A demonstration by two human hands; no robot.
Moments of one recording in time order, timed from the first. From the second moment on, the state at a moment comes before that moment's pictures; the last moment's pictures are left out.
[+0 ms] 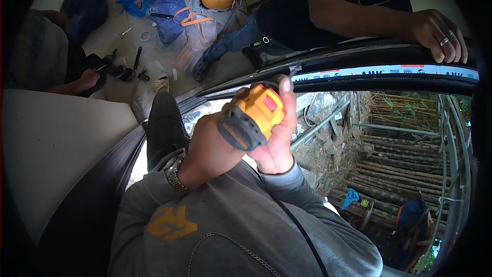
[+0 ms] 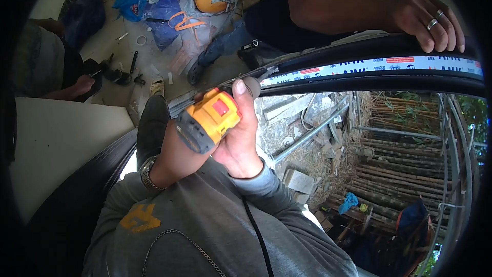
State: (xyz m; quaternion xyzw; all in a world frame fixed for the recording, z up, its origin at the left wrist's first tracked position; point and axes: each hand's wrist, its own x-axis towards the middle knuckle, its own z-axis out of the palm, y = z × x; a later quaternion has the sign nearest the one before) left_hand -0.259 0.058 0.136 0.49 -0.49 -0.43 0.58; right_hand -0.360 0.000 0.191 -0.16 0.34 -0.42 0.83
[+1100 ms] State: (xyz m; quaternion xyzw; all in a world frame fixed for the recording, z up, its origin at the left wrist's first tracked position) left_hand -0.240 0.052 0.111 0.45 -0.59 -0.44 0.51; right_hand -0.352 0.008 0.173 -0.21 0.37 -0.45 0.79
